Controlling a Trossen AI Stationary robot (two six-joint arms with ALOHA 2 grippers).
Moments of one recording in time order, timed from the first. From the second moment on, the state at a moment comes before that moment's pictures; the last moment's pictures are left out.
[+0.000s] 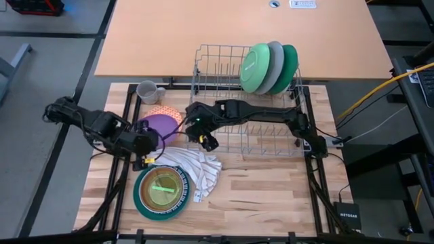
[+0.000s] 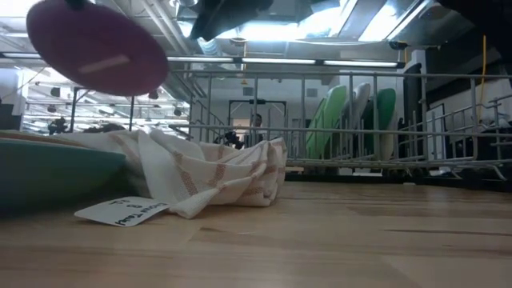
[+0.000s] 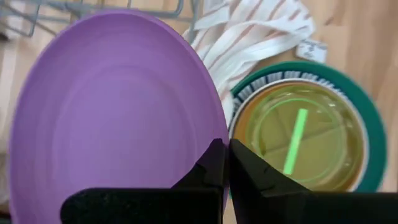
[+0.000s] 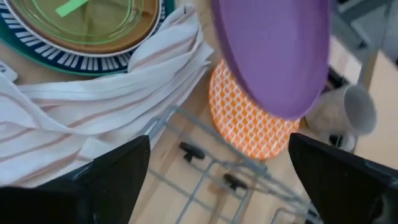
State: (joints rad) left arm -0.41 1.11 1.30 -1.37 -0.25 -0.49; right arm -0.01 2.19 2.33 -0.98 -0.02 -0.69
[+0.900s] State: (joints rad) left arm -0.44 1.11 1.35 -1.21 -0.26 -0.29; right arm -0.01 2.19 2.33 -0.87 -0.15 -0.79
